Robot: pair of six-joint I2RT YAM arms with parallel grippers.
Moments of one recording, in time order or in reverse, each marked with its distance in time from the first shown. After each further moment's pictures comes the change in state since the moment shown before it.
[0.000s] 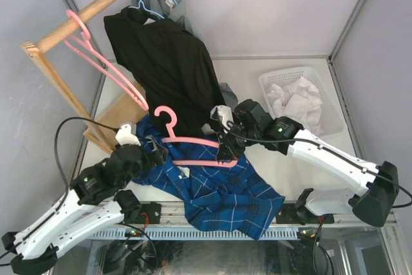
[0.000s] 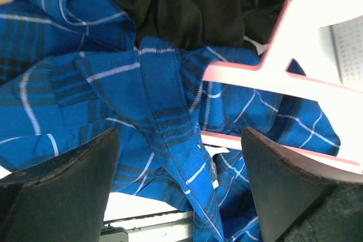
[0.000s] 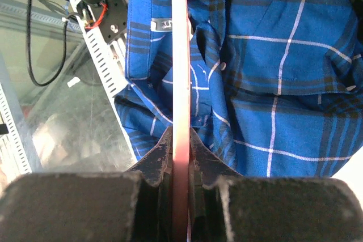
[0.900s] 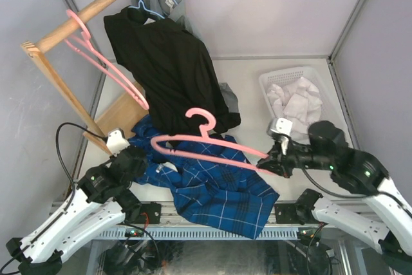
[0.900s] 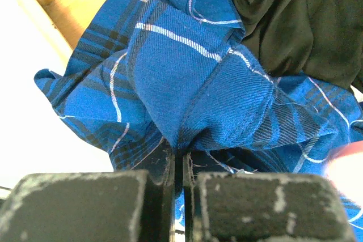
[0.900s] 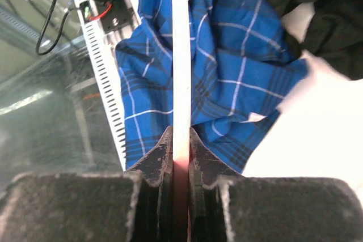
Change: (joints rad) left arm 0.111 0.043 -0.082 -0.148 -0.170 -0.176; right arm -0.085 -0.562 -0.028 -0.293 0.006 -0.208
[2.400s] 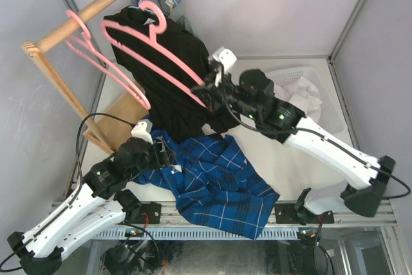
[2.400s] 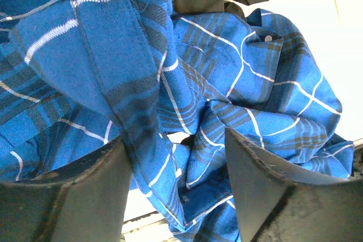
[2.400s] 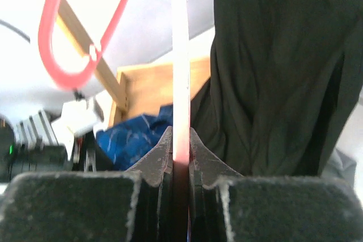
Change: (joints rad) left arm 0.002 0.076 0.000 0.319 0.450 0.319; right arm 0.154 0.583 0.292 0.758 0.446 0.151
